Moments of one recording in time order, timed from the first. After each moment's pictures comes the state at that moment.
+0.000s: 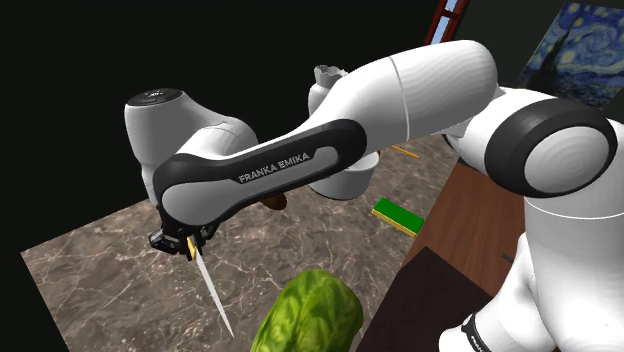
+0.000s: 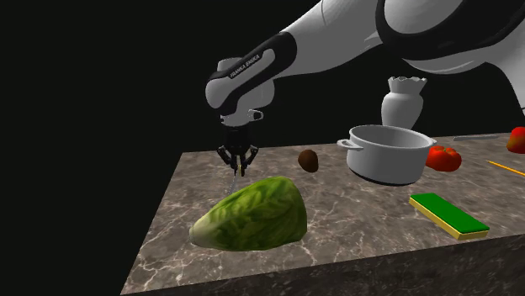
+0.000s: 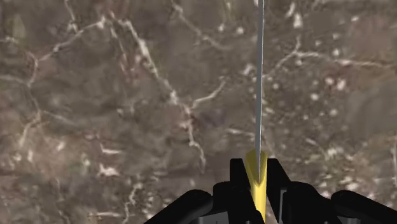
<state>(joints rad) 0.49 0.57 0.29 -1.52 -0.19 2.03 0.86</state>
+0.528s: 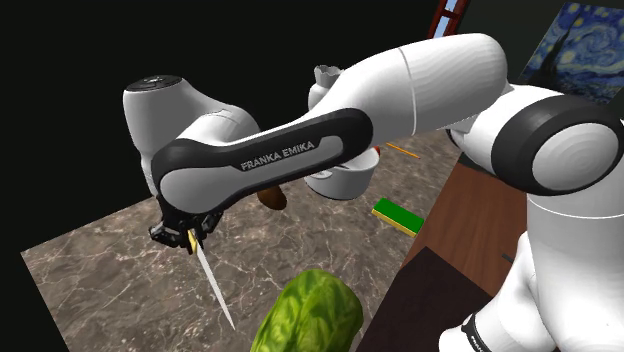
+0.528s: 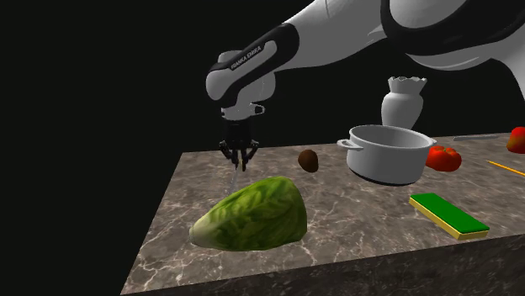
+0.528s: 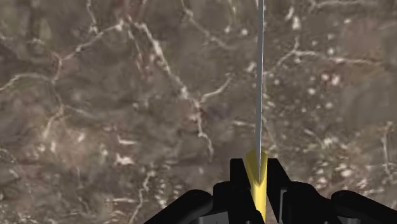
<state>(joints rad) 0.48 0.55 0.29 -1.50 -0.18 1.99 0.85</state>
